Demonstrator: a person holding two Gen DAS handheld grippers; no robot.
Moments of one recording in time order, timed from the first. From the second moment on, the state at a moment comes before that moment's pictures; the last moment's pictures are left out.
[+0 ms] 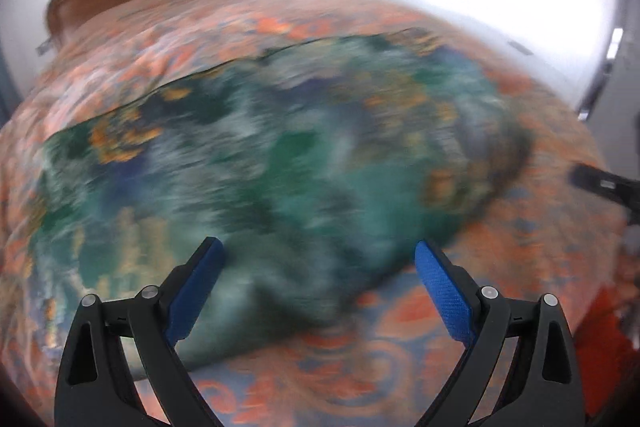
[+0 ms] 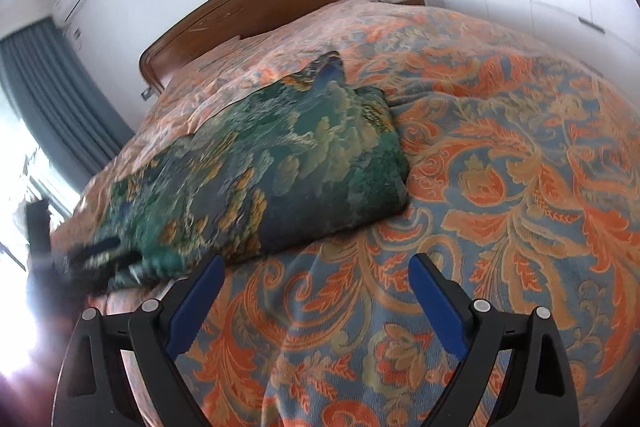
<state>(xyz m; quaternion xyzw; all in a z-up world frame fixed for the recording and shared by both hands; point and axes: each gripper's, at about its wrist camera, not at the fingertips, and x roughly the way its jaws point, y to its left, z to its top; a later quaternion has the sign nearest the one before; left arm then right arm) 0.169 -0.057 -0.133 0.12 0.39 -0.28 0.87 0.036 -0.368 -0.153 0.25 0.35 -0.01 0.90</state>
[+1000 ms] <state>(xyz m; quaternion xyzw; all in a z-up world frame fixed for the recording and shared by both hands) 0.213 -0.116 0.006 0.01 0.42 -0.42 0.80 0.101 -0.273 -0.076 0.10 0.21 0.03 0.97</state>
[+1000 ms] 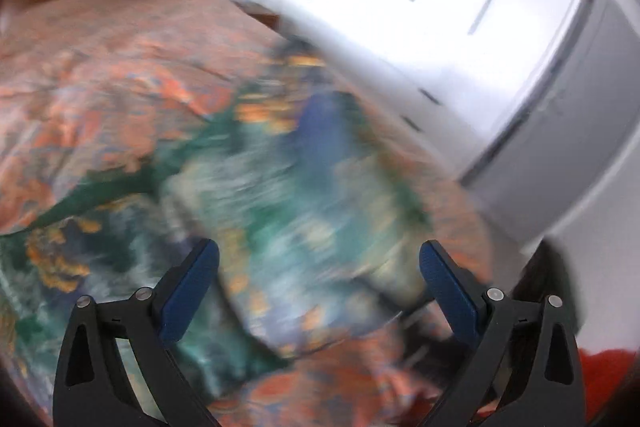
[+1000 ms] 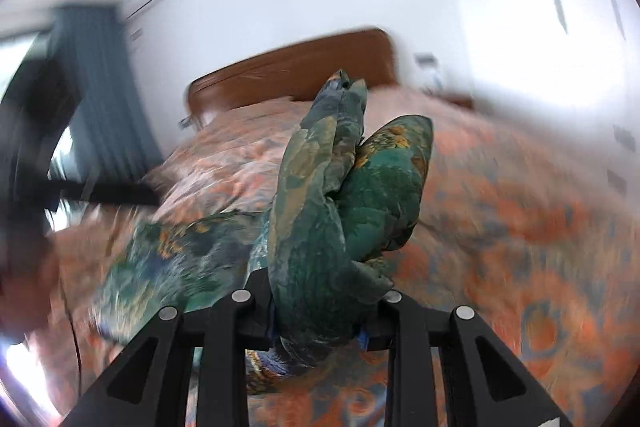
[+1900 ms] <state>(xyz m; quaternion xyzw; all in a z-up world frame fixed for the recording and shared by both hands) 0.250 -0.011 -0.009 0.06 0.46 -0.26 0.85 0.067 -0.153 -0.052 -0.01 0.21 0.21 0.95</state>
